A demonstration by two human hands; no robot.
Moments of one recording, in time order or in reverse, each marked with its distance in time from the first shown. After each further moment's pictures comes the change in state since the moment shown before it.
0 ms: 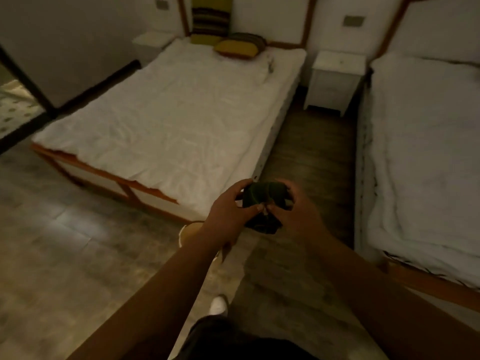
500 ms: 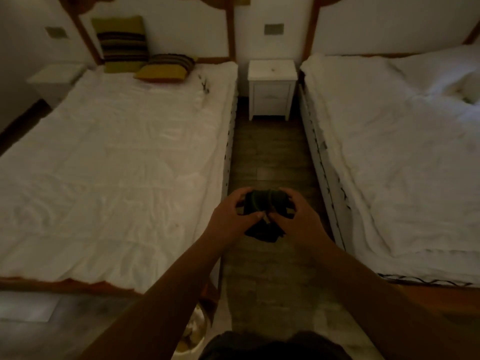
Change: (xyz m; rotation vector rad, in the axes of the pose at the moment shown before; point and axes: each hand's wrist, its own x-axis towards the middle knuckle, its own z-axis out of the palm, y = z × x) left_hand 0.269 0.025 0.038 0.017 -0.332 0.118; right_hand 0.198 0.031 -0.066 0.001 0.297 0.150
